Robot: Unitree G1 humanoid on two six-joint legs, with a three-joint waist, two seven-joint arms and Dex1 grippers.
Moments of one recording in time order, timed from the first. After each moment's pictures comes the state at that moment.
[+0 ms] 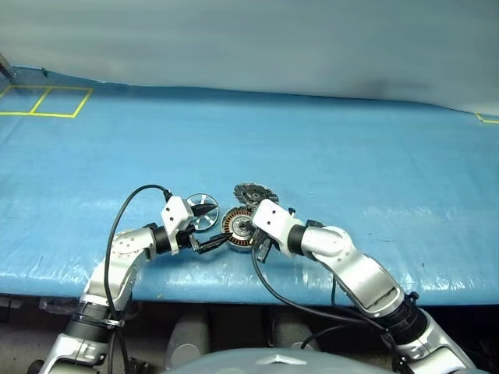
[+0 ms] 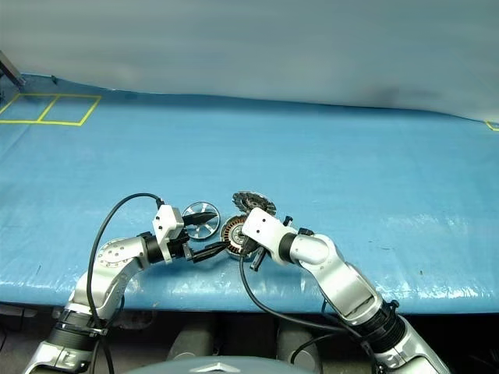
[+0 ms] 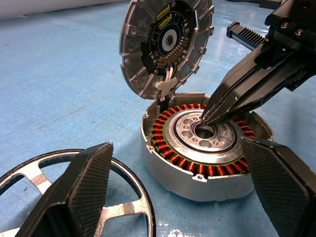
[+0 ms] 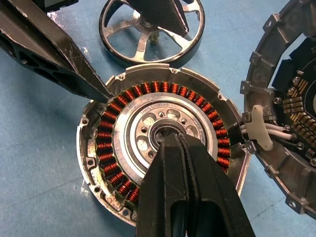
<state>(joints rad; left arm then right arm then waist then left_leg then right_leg) -0.09 0.48 -0.13 -0.04 -0.31 0.16 -0.92 -0.26 -0.48 0.52 -0.46 0.01 0.75 0.56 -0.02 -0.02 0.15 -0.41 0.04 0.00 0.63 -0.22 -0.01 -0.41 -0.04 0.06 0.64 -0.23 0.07</state>
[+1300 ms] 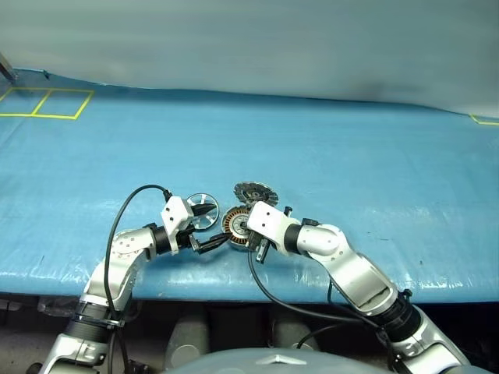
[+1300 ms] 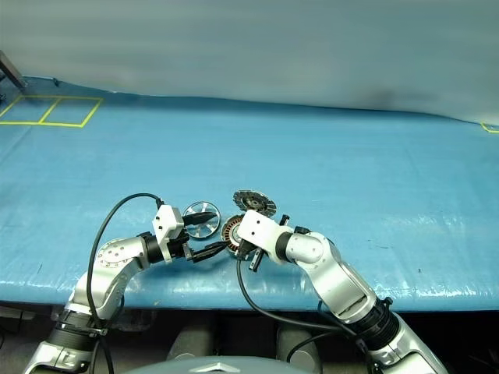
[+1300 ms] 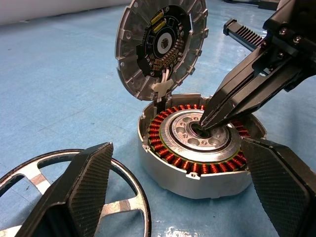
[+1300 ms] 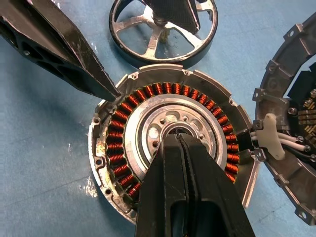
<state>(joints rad) -0.09 0.48 -0.13 -0.04 -0.31 0.16 -0.92 -0.27 -0.43 0.53 -0.45 -0.07 0.75 0.61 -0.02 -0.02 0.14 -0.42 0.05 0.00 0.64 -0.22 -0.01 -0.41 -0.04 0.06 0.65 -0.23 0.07</state>
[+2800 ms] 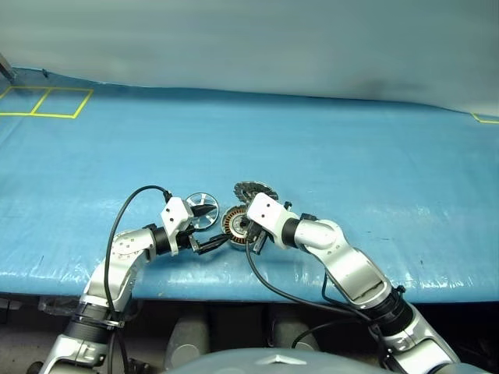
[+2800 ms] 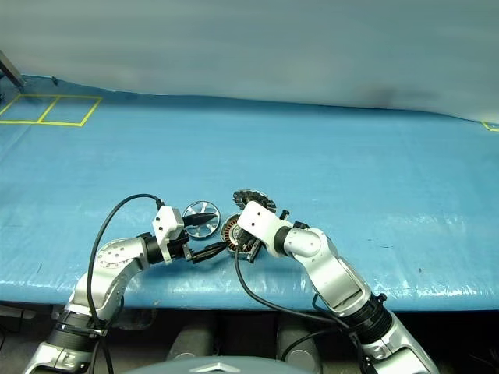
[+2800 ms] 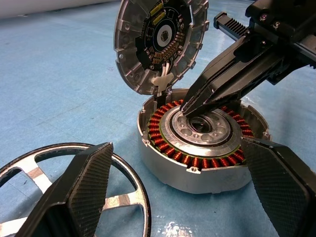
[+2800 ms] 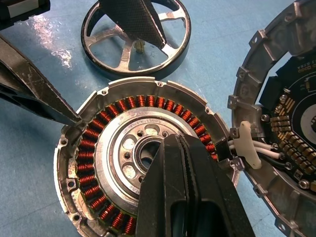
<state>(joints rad) -0.09 0.48 -0.13 -0.04 -0.30 0.16 -0.92 -0.28 -0.39 0.49 -0.39 -0.07 0.74 0.57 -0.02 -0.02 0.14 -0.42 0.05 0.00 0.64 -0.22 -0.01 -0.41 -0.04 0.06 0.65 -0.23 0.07</state>
